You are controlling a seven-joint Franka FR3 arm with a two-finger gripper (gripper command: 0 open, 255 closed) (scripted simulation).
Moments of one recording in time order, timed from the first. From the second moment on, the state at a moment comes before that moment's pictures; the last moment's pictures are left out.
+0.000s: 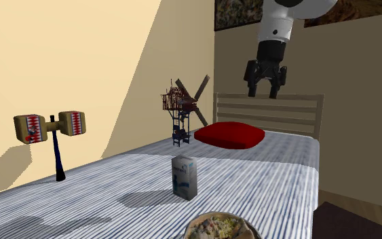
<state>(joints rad) 0.04 -0.68 0.00 -2.40 0.06 1.80 0.18</state>
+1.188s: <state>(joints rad) 0.13 -0.11 0.16 -2.29 0.01 2.29 0.24</state>
